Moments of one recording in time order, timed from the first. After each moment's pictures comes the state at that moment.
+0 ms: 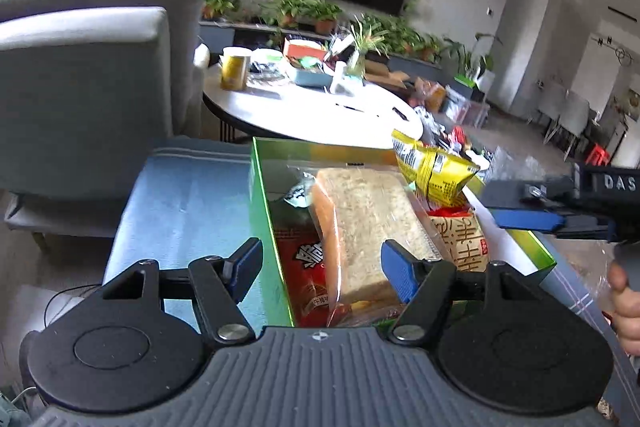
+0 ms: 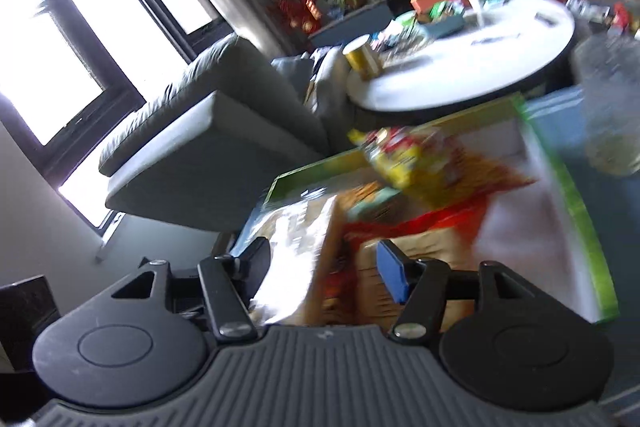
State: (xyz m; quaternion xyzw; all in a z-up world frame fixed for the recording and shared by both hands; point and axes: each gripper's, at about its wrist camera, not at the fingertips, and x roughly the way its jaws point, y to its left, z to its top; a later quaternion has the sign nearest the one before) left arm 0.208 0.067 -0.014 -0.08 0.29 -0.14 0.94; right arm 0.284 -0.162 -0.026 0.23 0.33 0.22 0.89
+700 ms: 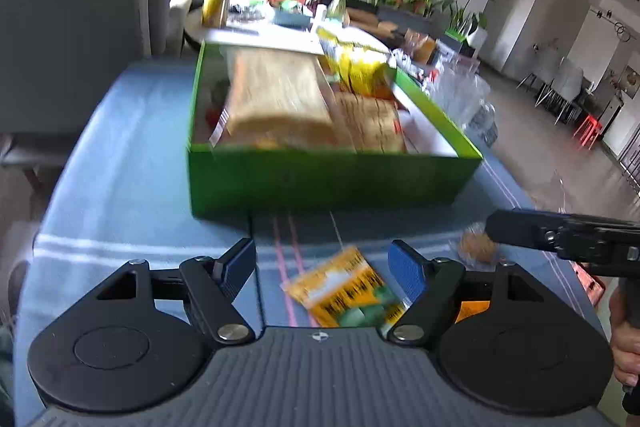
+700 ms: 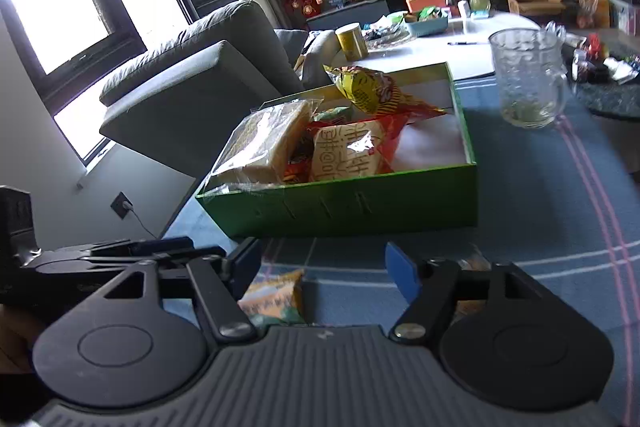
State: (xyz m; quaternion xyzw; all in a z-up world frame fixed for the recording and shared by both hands) left arm 0.131 0.010 -0.035 -0.08 0.37 -0.16 0.91; right arm 0.168 -0.190 -0.040 0.14 0.34 0.21 0.90
